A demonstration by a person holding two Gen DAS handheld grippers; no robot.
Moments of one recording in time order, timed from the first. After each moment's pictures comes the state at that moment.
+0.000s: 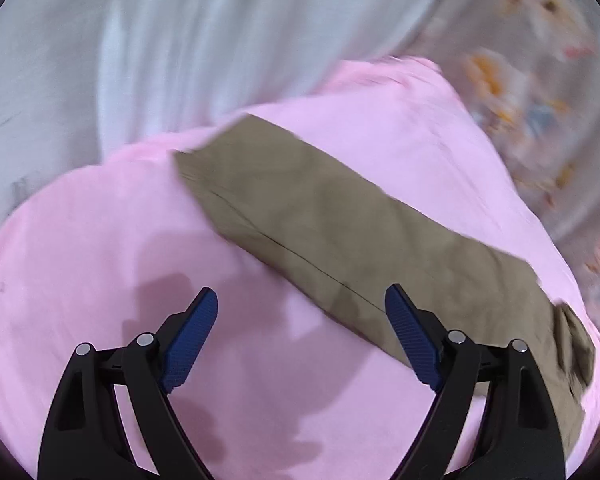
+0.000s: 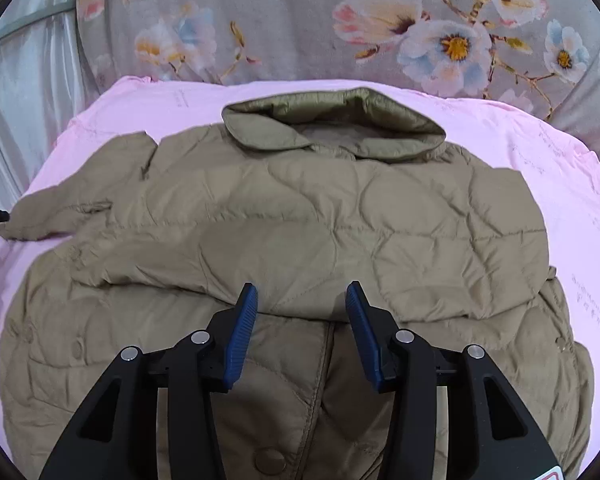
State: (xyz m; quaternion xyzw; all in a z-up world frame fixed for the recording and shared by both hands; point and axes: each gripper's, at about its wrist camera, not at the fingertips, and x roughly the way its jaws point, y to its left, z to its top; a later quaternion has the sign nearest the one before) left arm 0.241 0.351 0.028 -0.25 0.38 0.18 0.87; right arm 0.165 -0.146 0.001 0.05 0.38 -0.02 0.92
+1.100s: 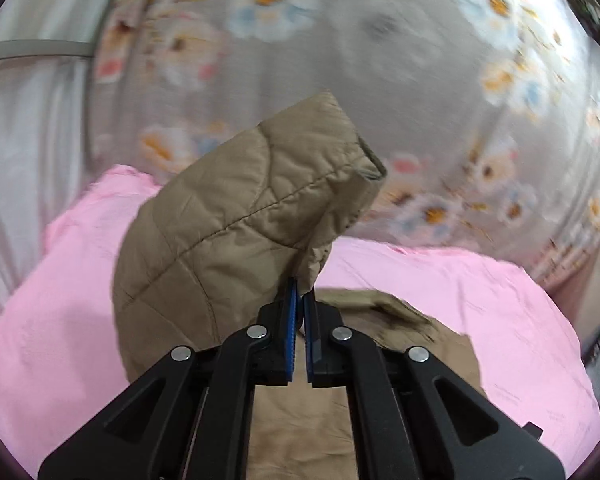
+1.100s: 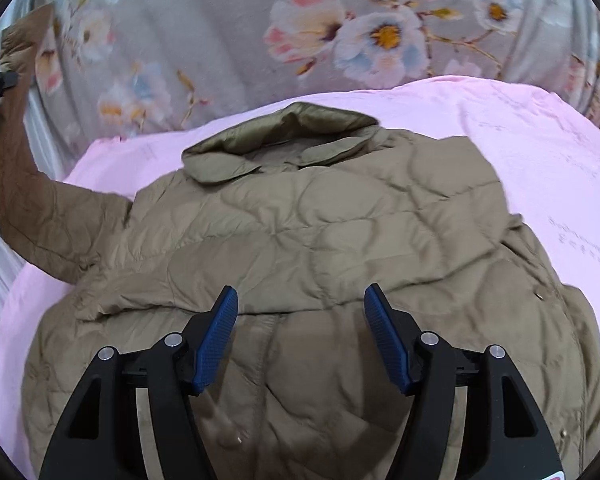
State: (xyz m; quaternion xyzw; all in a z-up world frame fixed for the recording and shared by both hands) left arm 0.207 0.026 0.208 -0.06 0.24 -0.16 0.96; right arm 0.129 -0.192 0.007 0.16 0.33 -0.07 0.93
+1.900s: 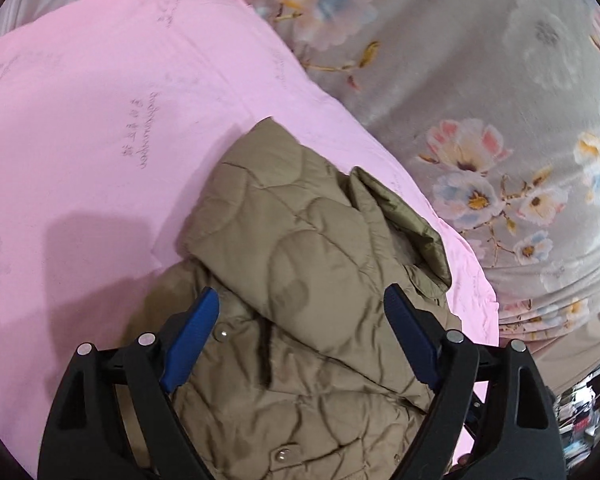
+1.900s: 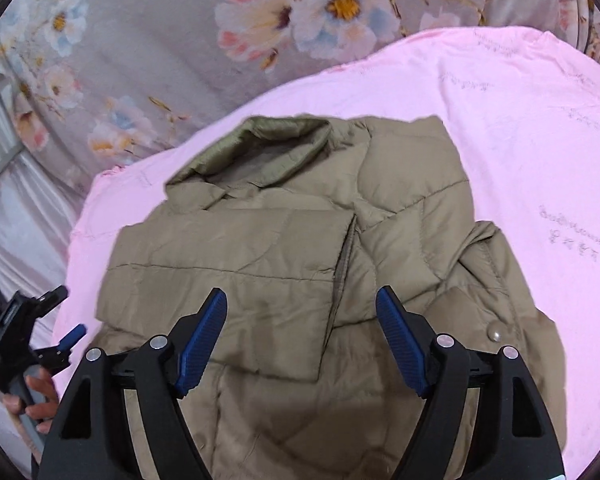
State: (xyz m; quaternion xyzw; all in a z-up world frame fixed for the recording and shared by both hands) left arm 0.238 0.120 0.047 -0.31 0.41 -0.13 0.85; right arm 0.156 -0.274 0.017 0.25 0.38 -0.03 0.89
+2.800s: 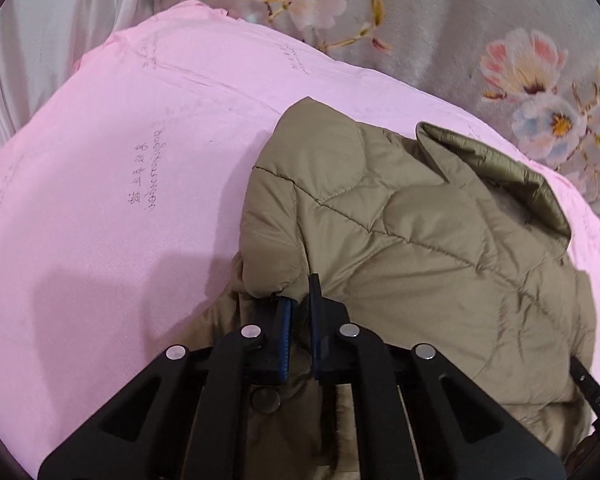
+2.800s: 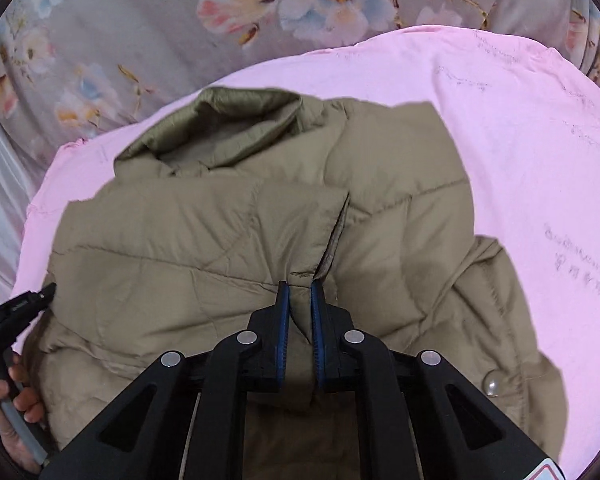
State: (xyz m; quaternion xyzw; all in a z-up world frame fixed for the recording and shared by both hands) left arm 0.273 0.062 0.006 -0.08 0.41 -0.01 0.91; right arm 0.176 -0.280 -0.016 0.19 0.40 -0.06 0.89
